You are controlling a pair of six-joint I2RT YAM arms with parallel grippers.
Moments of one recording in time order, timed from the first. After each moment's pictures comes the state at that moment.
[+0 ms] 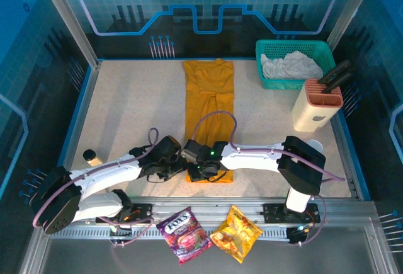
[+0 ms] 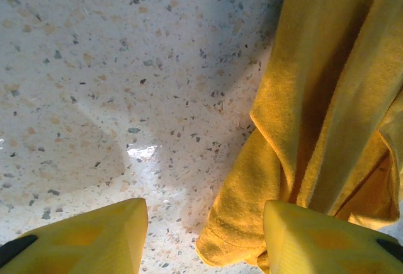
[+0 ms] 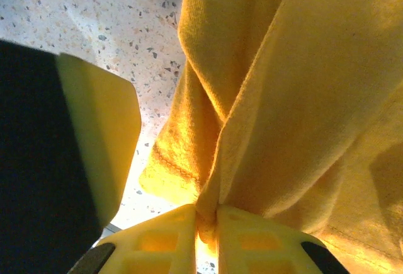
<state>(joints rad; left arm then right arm) -0.76 1.18 0.54 -0.48 0.12 -1.24 1.14 1.74 1.09 -0.57 -0.08 0.90</state>
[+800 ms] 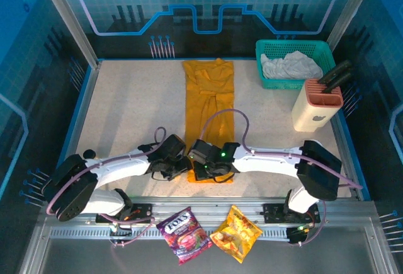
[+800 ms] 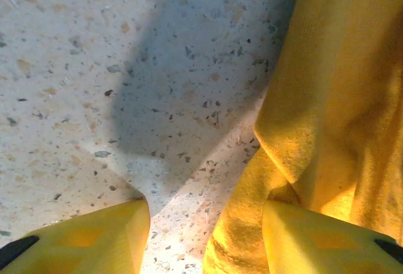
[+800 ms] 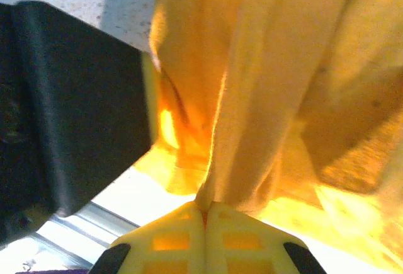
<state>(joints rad) -0.75 1.33 0.57 -0.42 0.18 -1.21 1.14 1.58 0.99 -0.58 0.00 0.96</state>
